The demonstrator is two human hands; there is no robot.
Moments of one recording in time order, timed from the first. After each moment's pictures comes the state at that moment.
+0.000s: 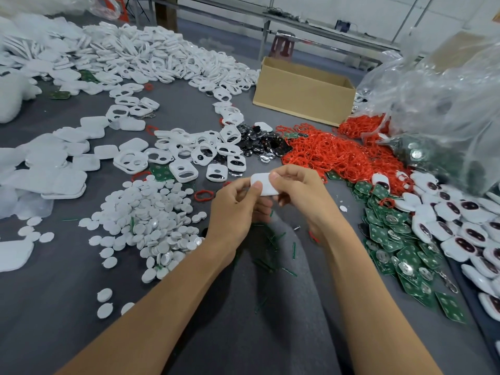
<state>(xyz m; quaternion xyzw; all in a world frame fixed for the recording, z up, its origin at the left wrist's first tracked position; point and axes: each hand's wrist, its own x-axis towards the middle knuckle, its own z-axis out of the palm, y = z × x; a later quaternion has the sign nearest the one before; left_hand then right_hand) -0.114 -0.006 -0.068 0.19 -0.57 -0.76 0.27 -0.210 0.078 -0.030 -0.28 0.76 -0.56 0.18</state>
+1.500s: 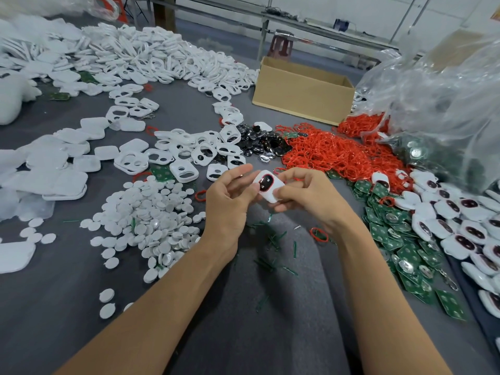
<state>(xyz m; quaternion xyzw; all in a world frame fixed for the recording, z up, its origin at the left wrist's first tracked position) -0.117 -0.014 -0.069 0.19 -0.51 -0.77 0.33 -0.217 0.092 -0.027 -0.28 0.72 -0.57 0.27</state>
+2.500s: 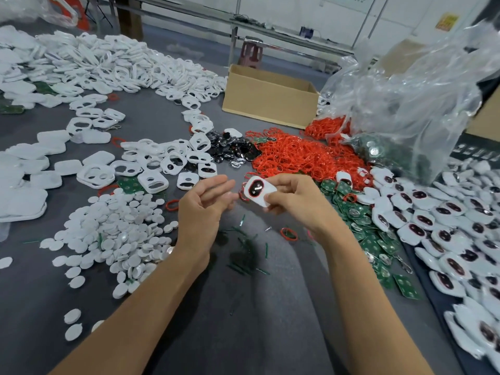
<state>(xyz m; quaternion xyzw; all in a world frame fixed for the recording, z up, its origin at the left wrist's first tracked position) -0.111 -0.009 -0.067 0.18 -0.54 -0.76 0.32 -0.207 0.120 -0.011 -0.27 0.80 -0.50 0.18</state>
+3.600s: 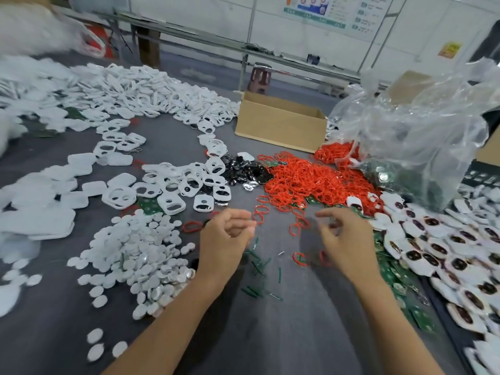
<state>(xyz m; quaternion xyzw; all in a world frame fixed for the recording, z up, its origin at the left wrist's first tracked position) -0.112 -0.004 -0.070 0.21 -0.66 -0.66 0.29 -0.217 0.169 -0.026 -0.27 0.89 -0.31 -0.18</state>
